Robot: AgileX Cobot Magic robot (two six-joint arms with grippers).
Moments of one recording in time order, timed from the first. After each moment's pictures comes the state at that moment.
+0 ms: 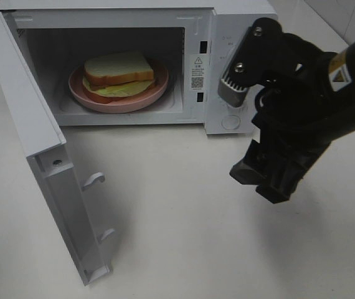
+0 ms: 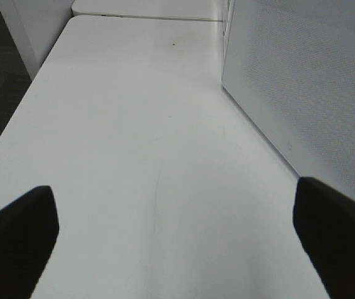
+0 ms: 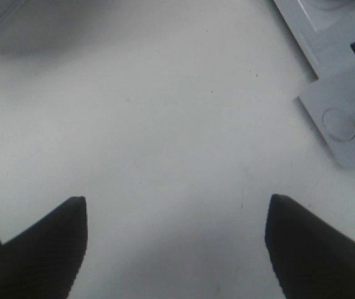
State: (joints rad) left arm 0.09 0.00 -0.50 -0.01 1.04 0.00; right arm 0.67 1.28 -0.82 -0.04 0.56 -0.41
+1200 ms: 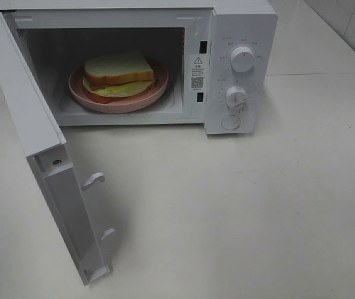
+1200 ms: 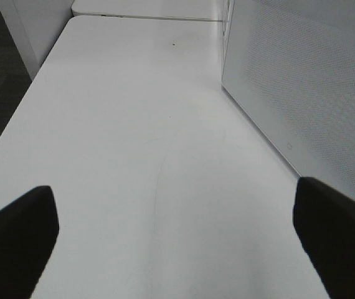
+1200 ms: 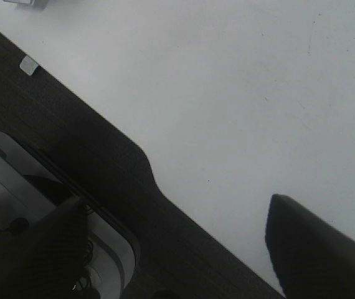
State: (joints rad) left arm 0.09 0.00 -0.50 -0.01 1.04 0.00; right arm 0.67 0.60 -0.72 -0.02 1.16 -0.01
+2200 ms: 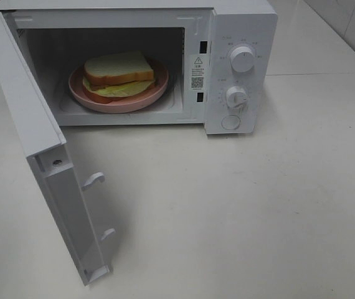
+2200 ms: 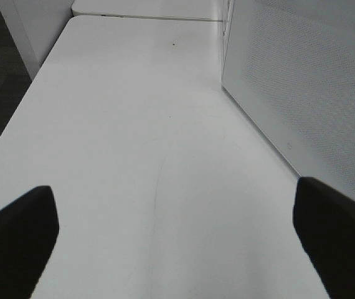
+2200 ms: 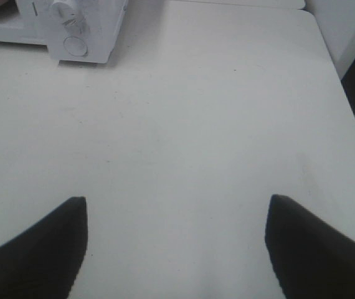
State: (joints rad) left arm 0.09 0.00 -0.50 -0.01 1.04 0.00; right arm 0.08 0.01 -0.51 -0.06 1.06 -0.01
